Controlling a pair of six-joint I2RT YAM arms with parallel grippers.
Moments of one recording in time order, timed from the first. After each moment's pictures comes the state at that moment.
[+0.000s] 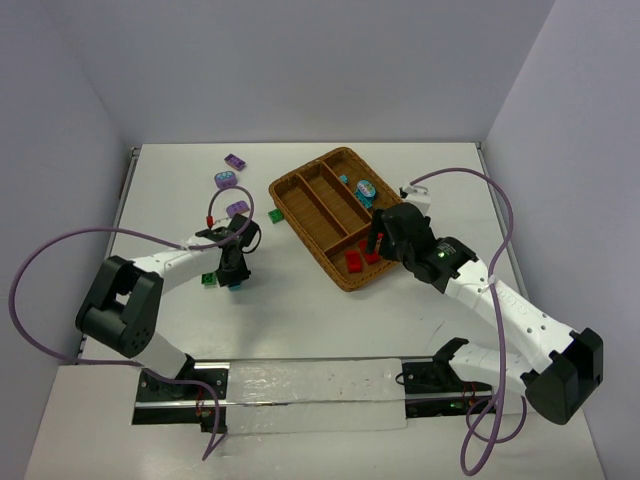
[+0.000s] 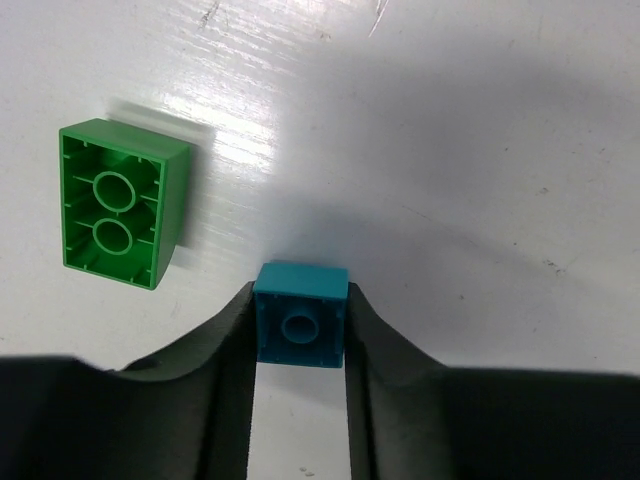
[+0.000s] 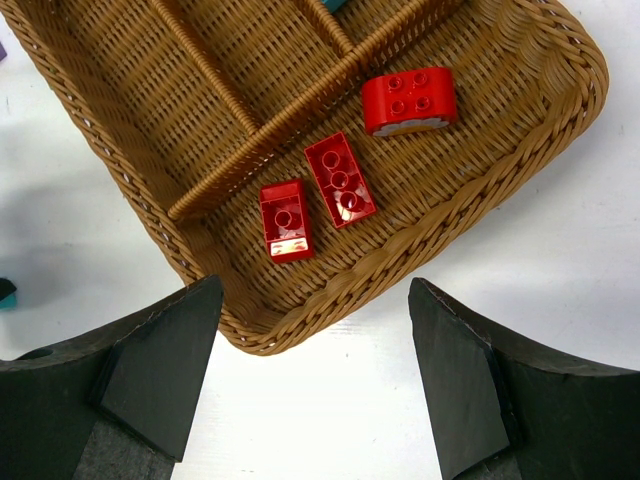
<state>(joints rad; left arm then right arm) -0.51 1.56 0.85 -0.60 -0.37 -0.77 0.63 1.07 0.93 -0.59 0.40 0.64</state>
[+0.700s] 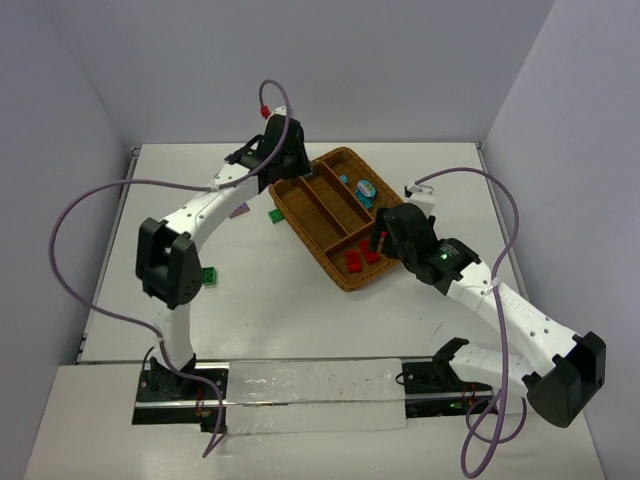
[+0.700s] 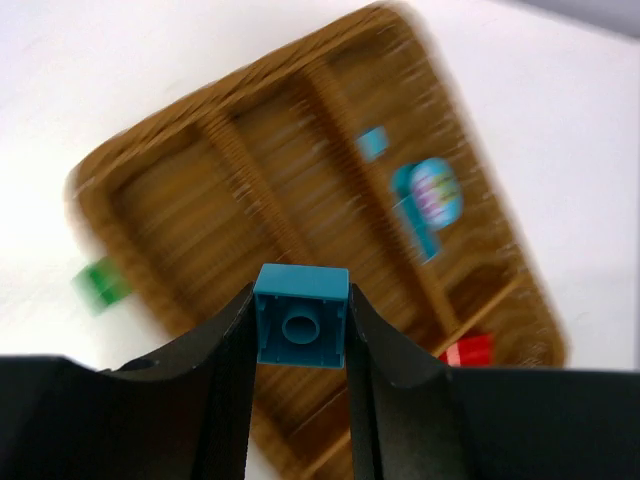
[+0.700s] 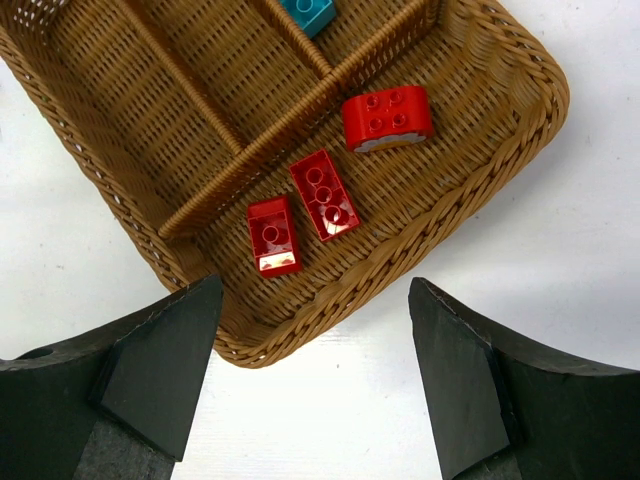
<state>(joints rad) -0.58 1.93 1.78 -0.50 -0.21 -0.64 0.63 1.06 0.93 -0.59 0.46 0.64</state>
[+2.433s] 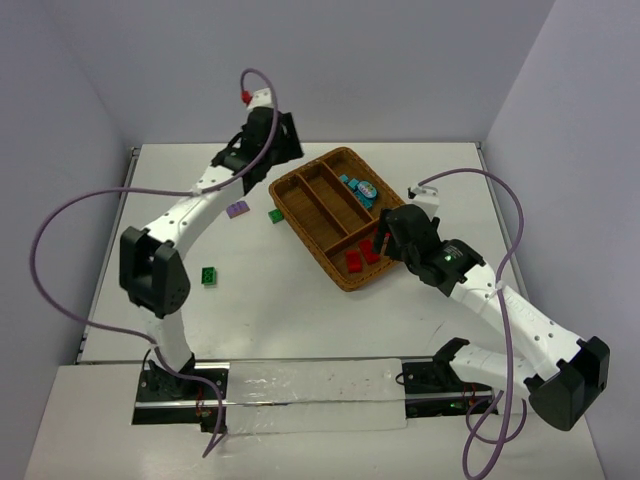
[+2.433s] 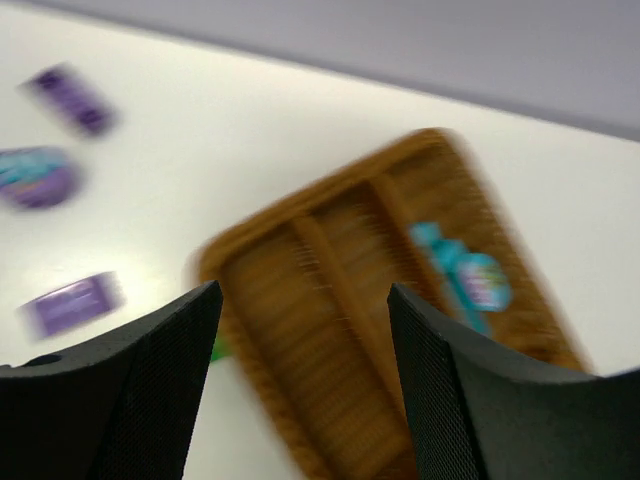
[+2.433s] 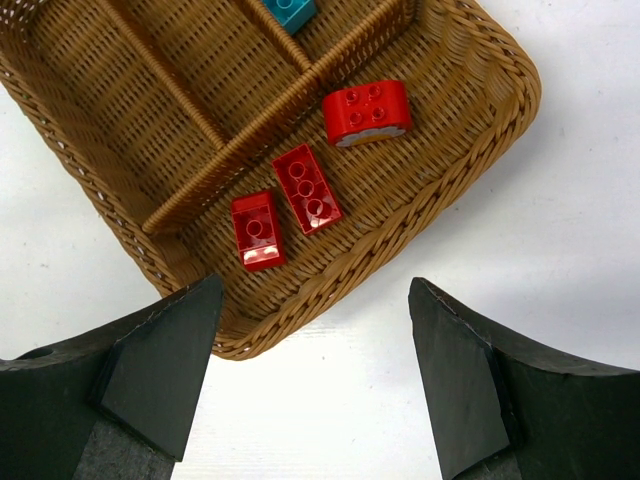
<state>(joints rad) -0.54 1.88 1.77 -0.37 -0.32 -0.51 0.63 1.03 0.94 -0.64 0.48 0.64</state>
